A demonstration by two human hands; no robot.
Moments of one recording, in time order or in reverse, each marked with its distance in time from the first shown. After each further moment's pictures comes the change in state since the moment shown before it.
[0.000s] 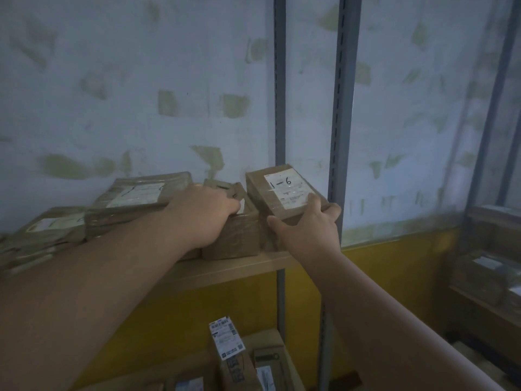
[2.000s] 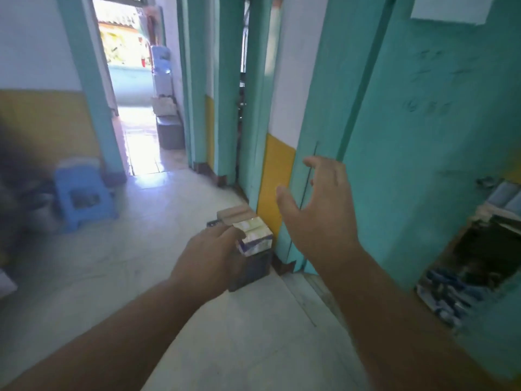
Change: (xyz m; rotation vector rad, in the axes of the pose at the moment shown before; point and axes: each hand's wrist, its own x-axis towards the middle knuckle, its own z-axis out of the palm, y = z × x) left_hand -0.940 -0.438 0.061 0.004 -0.122 -1.460; right_hand -0.705 -0.682 0.417 0.840 -0.711 -1.158
